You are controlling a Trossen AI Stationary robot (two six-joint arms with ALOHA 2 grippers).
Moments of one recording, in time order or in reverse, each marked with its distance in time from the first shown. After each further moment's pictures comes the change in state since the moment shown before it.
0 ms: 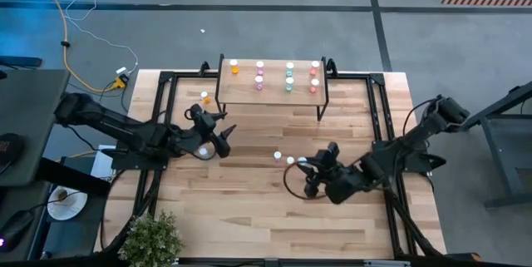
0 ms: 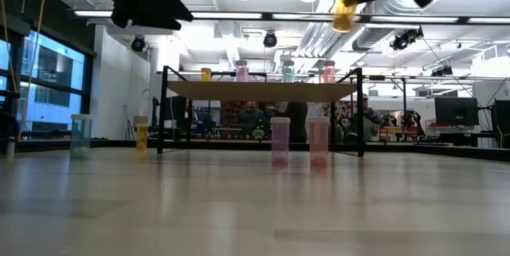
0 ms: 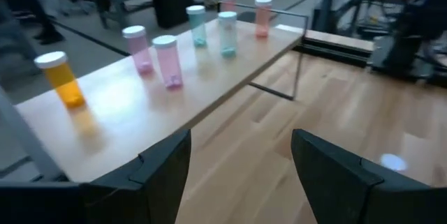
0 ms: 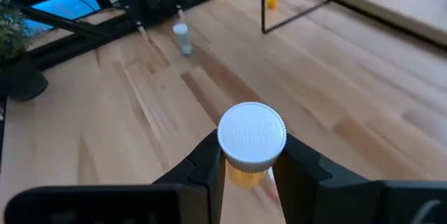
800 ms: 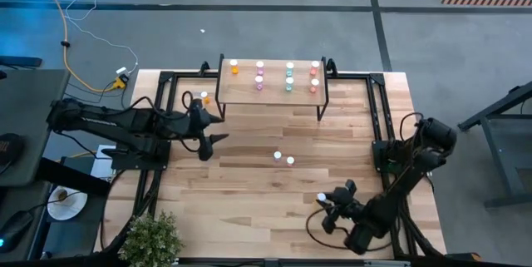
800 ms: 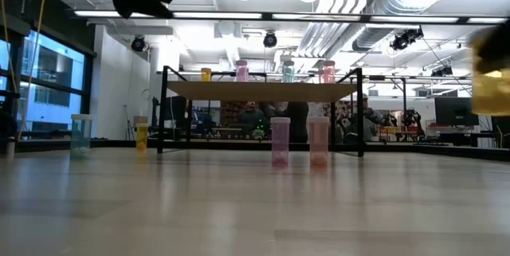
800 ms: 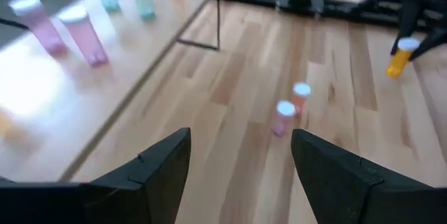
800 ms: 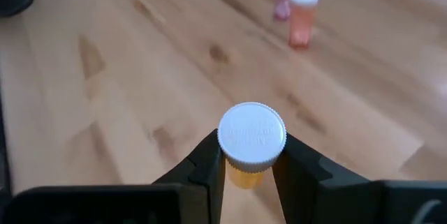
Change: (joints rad) left arm 0.127 -0.165 0.145 -0.405 0.516 0.081; right arm 0.373 0.294 0.000 -0.264 0.065 0.729
